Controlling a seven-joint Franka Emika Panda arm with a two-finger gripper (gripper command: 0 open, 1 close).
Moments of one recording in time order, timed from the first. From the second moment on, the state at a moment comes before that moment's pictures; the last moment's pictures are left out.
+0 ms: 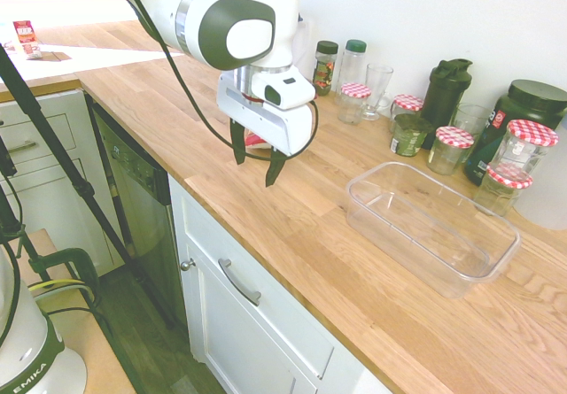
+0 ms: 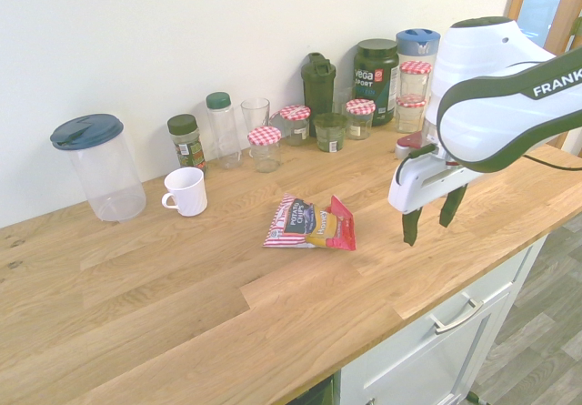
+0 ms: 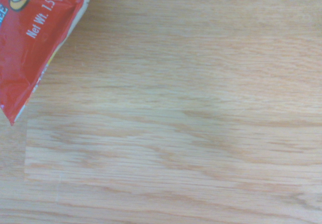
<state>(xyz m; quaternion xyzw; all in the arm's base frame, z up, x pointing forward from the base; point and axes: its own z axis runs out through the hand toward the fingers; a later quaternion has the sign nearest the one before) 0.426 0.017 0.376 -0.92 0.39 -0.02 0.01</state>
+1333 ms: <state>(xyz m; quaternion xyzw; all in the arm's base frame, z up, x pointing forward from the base) 0.583 0.074 0.393 -0.93 0.35 0.02 0.07</state>
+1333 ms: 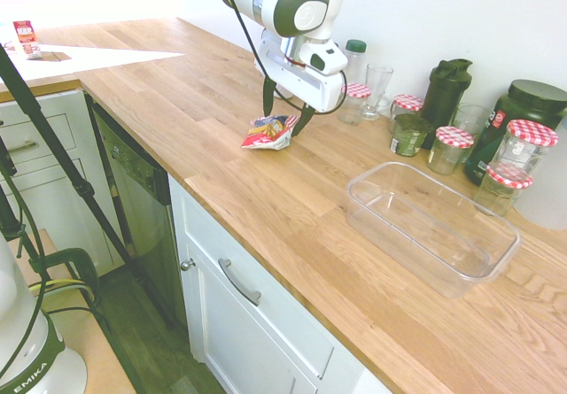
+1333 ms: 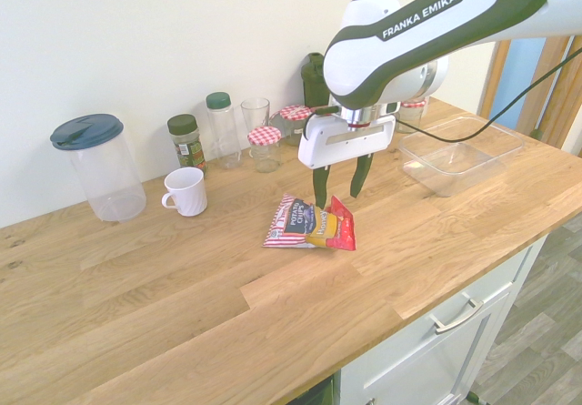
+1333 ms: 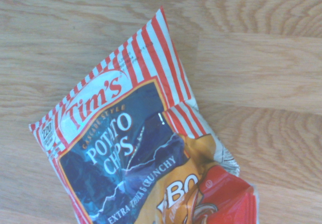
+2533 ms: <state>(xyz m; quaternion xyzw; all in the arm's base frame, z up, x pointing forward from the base) 0.595 0.062 0.356 -0.93 0.34 0.06 0.12</state>
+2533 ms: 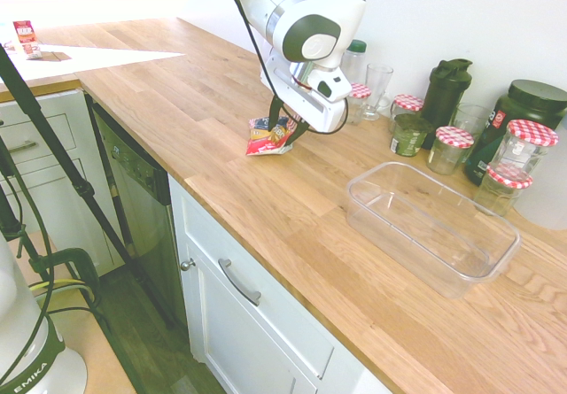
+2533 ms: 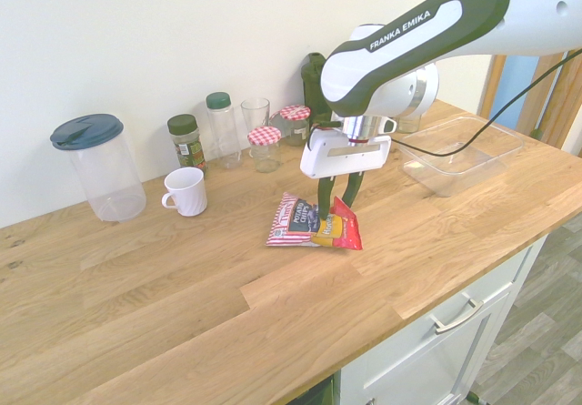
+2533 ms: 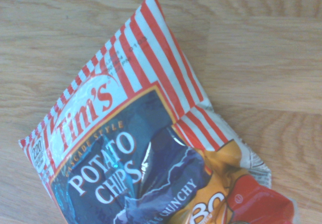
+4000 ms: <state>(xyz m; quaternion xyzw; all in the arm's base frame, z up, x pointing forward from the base) 0.490 -0.056 0.536 -0.91 0.38 -0.04 0.15</state>
